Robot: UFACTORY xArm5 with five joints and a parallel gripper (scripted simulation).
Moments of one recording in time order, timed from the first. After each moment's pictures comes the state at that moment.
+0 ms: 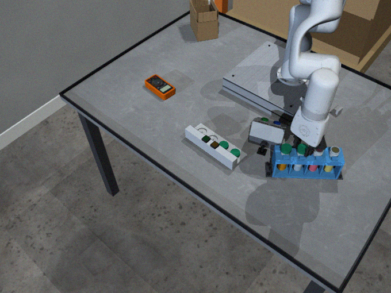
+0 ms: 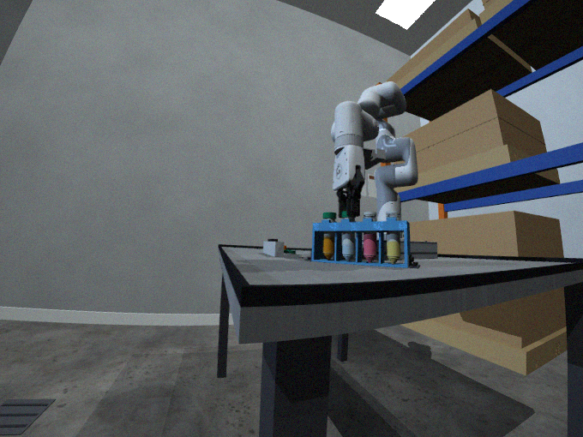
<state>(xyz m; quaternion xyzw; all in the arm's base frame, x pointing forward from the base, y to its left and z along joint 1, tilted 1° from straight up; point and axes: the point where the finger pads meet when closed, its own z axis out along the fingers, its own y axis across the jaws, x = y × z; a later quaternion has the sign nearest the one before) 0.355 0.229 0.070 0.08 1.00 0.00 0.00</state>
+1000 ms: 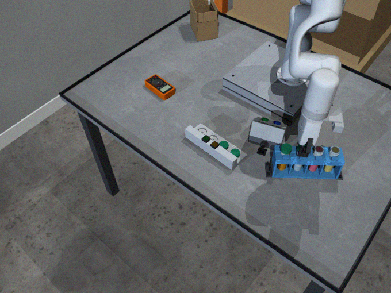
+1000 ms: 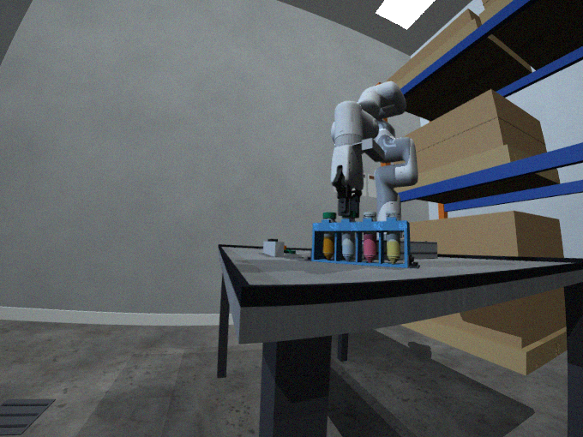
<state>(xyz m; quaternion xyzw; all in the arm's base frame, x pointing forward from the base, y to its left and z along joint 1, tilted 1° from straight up) 0.355 0.229 0.071 0.50 0.87 0.00 0.00</state>
